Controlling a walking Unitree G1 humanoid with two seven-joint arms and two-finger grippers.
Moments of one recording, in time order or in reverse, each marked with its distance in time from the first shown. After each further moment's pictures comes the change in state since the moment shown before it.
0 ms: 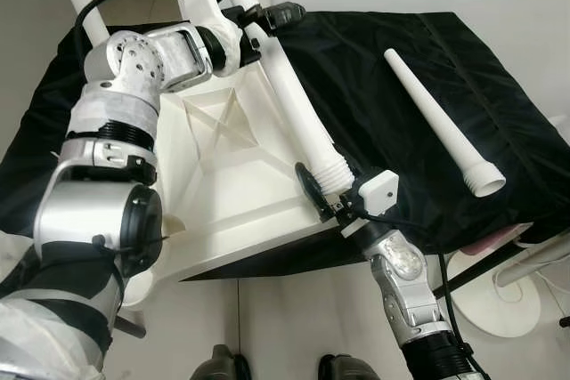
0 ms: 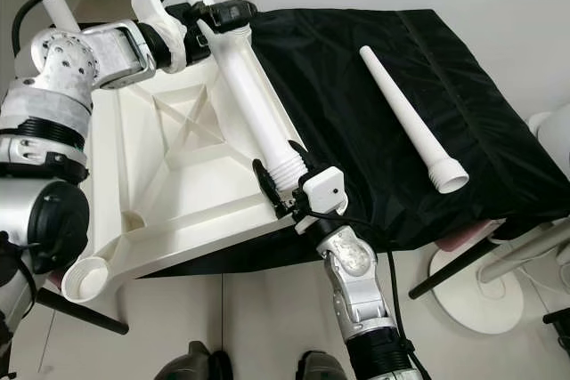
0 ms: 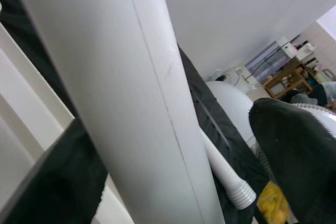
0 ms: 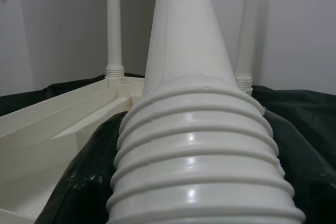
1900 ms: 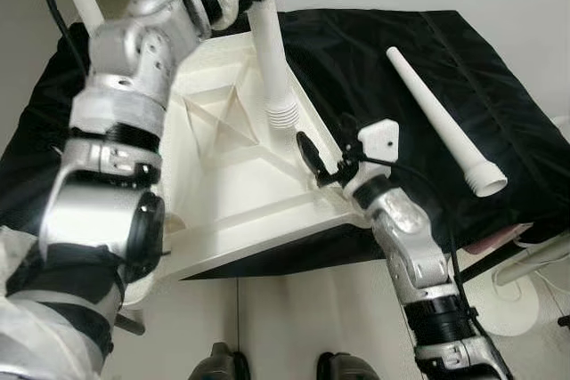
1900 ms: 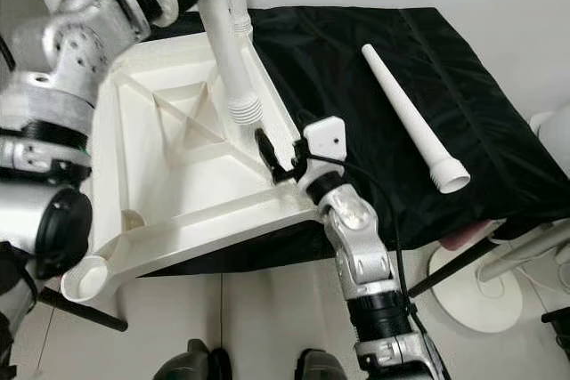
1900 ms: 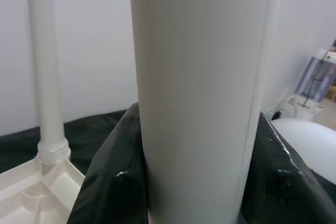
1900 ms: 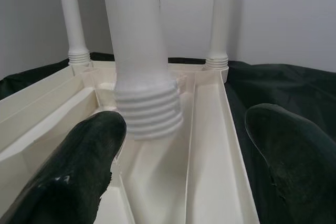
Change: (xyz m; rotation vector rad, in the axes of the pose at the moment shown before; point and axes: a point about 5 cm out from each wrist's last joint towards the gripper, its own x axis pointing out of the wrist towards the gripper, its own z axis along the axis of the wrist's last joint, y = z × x) left arm -0.001 -0.039 0.027 0.505 -0.295 -0.006; right arm 0.044 -0.028 0.023 0.010 0.147 -0.103
